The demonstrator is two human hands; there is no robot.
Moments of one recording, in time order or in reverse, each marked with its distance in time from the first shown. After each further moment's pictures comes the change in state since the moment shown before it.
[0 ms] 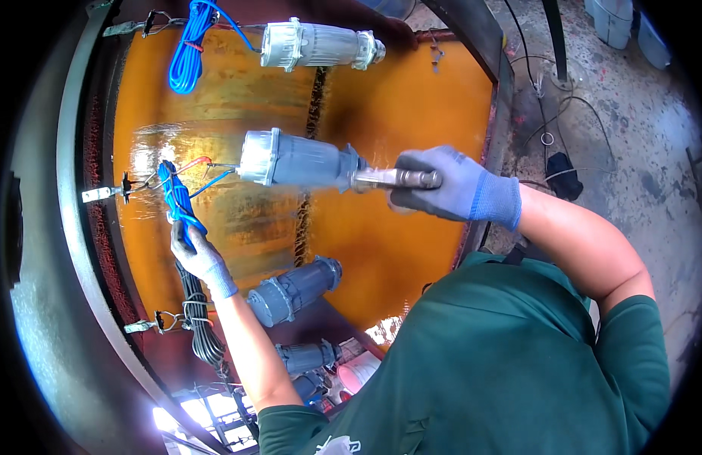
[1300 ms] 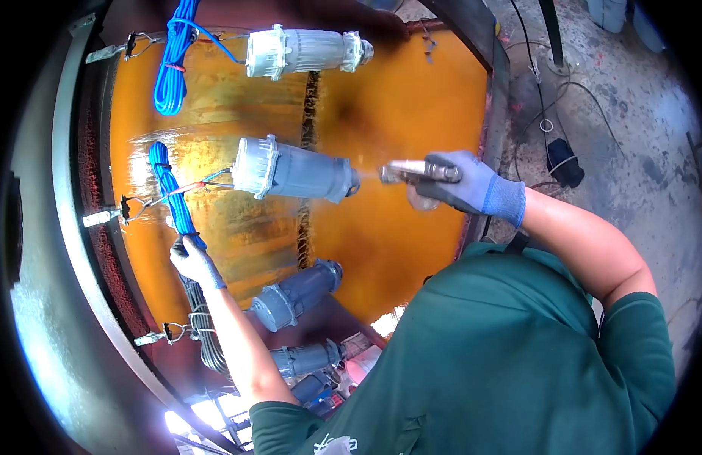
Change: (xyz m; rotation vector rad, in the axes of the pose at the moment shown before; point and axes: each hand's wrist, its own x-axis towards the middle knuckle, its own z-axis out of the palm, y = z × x) left_hand 0.043 -0.076 -0.001 0.348 0.043 -0.078; right_hand -0.019 0.079 -0.012 0.204 0.067 0.184
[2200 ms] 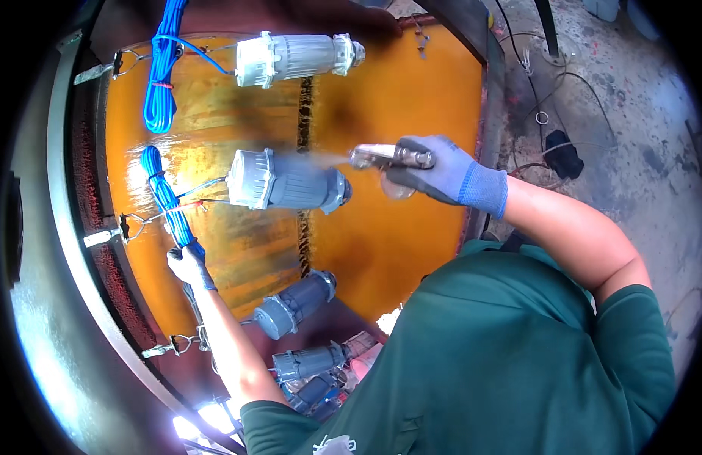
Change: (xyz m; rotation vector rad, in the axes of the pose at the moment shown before) left_hand 0.031 0.022 0.000 0.053 -0.126 -0.121; right_hand 0.031 -0.048 -0.005 0.005 0.058 0.187
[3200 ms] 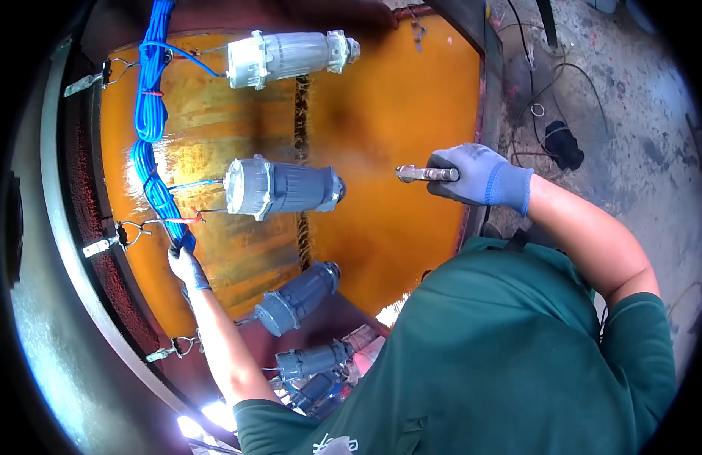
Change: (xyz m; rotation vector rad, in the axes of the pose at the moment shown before) left_hand 0.029 -0.047 0.021 -0.152 -0.165 0.026; right_hand -0.017 0.059 -0.039 -0.558 -0.067 -0.146
